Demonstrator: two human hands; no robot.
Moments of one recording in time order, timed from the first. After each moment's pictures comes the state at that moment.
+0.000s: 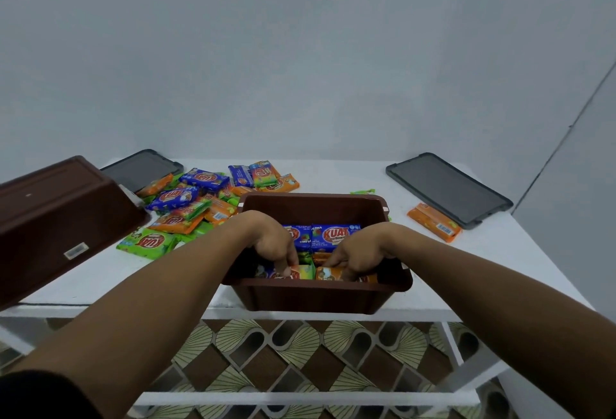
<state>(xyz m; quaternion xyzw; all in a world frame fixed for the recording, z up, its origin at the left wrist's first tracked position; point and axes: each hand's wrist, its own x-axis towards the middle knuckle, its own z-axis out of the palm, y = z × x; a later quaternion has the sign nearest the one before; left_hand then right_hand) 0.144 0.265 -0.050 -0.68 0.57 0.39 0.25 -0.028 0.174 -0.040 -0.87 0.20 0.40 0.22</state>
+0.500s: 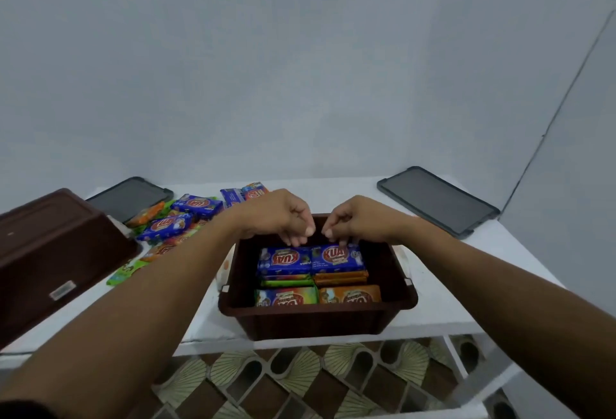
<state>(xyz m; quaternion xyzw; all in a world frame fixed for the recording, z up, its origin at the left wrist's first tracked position) 0.165 0.266 -0.005 -0.65 0.59 0.39 -0.27 -0.033 0.150 -0.014 -0.87 0.27 -0.04 0.41</state>
